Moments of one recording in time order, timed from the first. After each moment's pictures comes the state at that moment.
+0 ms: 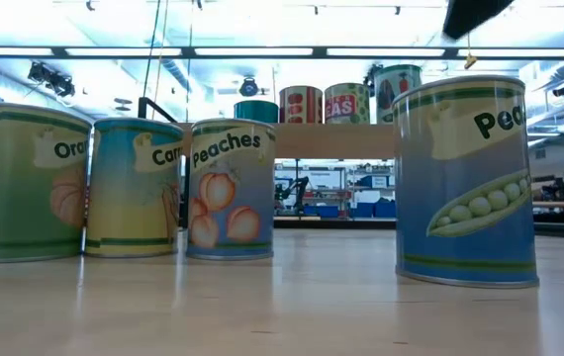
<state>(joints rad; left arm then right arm) -0.55 1.74 1.51 -0.47 -0.56 -0.41 0.62 1.58 1.26 -0.70 0.25 0.49</state>
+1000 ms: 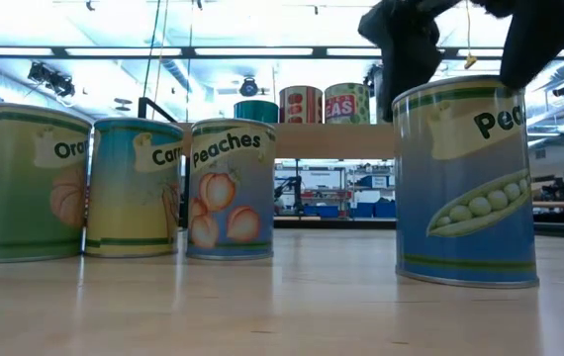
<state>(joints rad) -0.75 1.55 1.51 -0.71 -0.86 -0.63 0.54 1.88 1.46 -0.80 0.16 0.18</state>
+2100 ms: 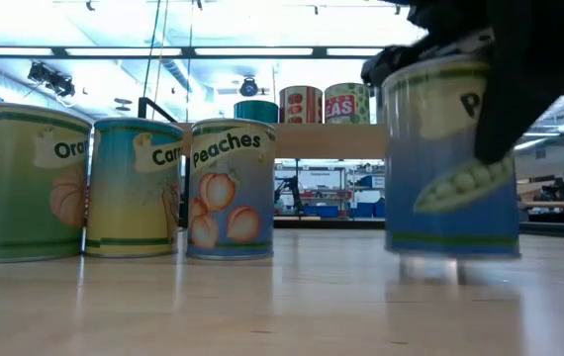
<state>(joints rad) -0.74 1.55 1.51 -0.71 -0.86 -0.67 0.51 1.88 1.35 -0.68 0.14 0.21</state>
